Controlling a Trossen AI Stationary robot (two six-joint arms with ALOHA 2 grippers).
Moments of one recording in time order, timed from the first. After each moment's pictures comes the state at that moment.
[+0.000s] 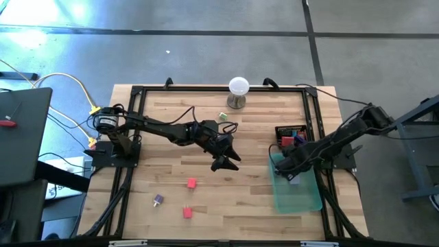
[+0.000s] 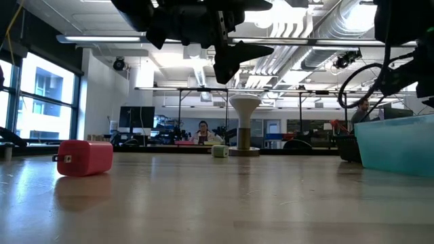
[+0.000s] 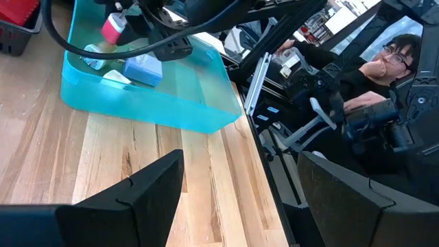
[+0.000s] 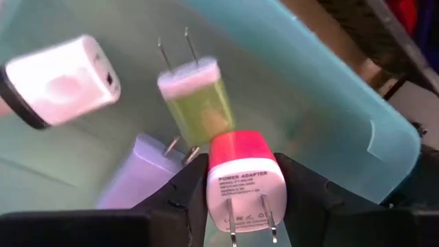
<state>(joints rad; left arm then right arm) 0.00 1.74 1.10 0.37 0.50 -0.52 0.40 1.32 0.69 -1.13 0.00 1.31</state>
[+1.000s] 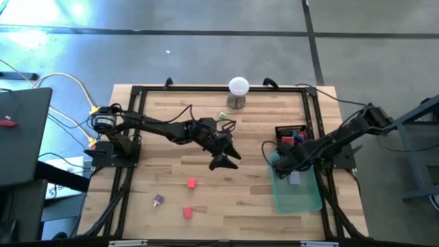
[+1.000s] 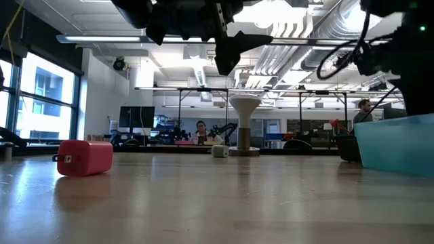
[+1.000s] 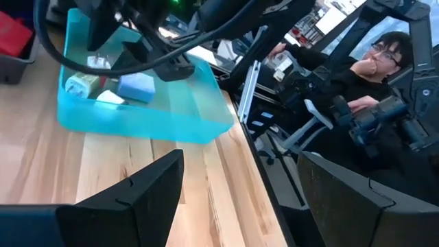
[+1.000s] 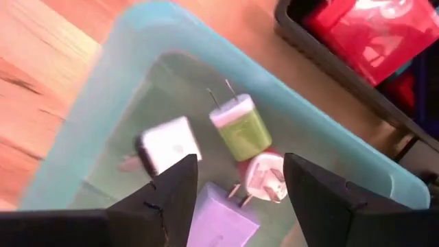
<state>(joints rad) 0.01 1.71 1.10 0.38 0.52 -0.48 0.39 1.32 0.80 -1.12 0.16 1.31</state>
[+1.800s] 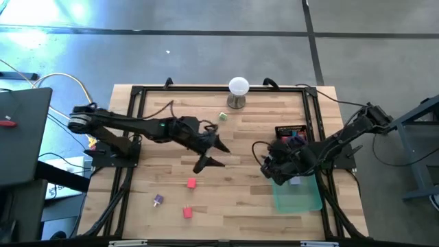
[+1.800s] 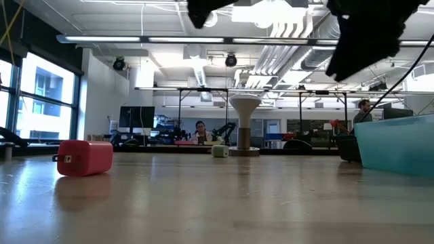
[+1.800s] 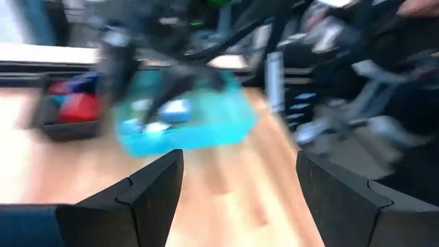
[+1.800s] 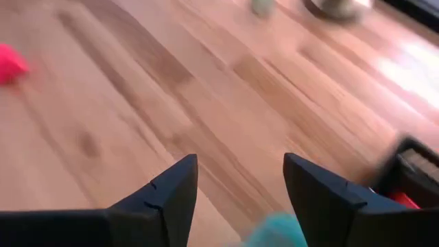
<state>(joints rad) -0.06 1.42 1.10 0.04 0.28 -0.11 0.49 1.32 0.94 -0.89 0.68 1.15</state>
